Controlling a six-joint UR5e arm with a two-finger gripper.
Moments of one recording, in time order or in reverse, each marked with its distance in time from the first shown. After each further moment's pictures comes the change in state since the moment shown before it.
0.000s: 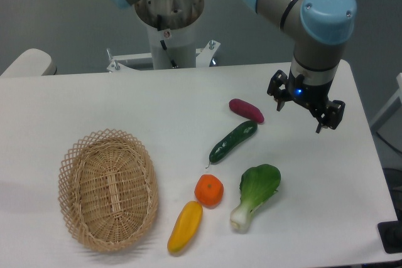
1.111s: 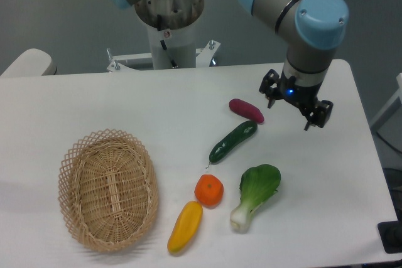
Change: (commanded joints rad) arm 0.003 0.034 -0.173 0.034 -0.057 -0.100
